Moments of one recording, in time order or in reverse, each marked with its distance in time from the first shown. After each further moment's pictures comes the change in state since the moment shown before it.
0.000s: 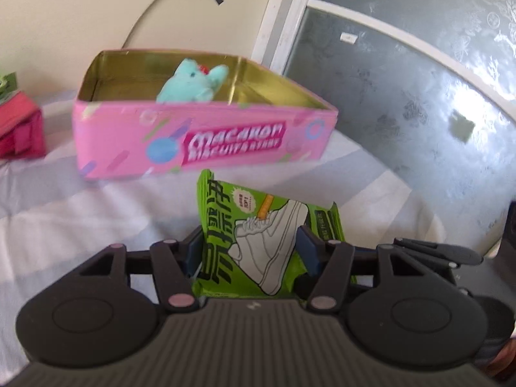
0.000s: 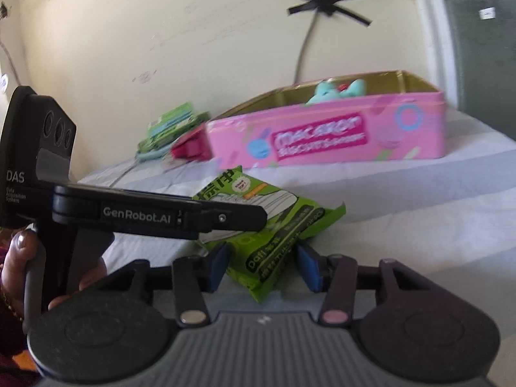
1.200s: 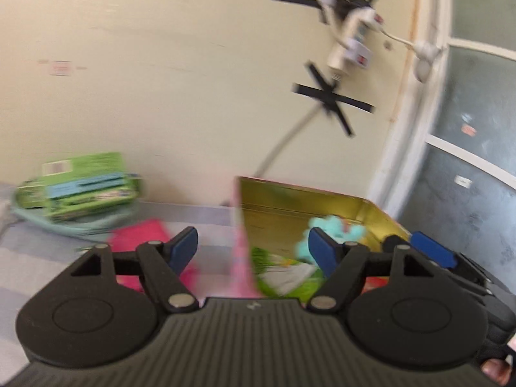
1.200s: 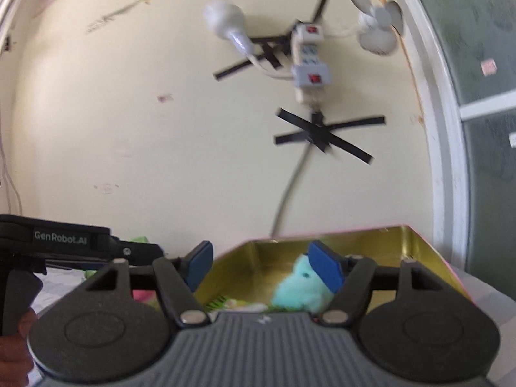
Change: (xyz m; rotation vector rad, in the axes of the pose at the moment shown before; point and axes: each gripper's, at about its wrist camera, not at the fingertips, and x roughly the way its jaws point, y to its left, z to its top) left arm -0.062 0.073 0.055 -0.170 -0.381 0.412; right arm 0.080 -0.001 0.109 -0.129 -0.417 0.004
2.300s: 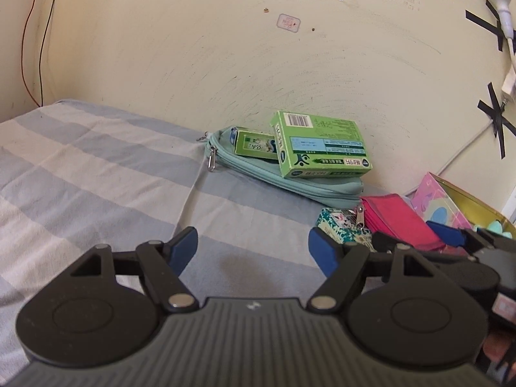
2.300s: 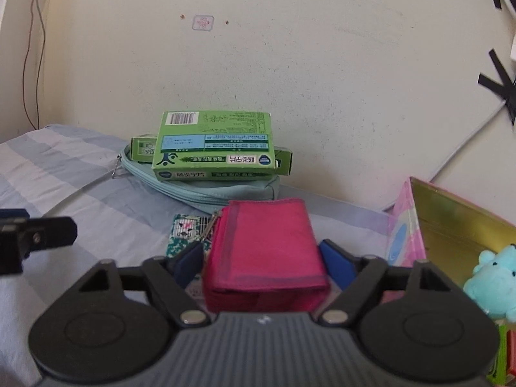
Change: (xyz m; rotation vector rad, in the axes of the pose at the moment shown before) left arm -0.026 0.155 -0.037 -0.192 0.065 0.389; right arm 0.159 0.188 -0.058 -0.341 0.424 0.038
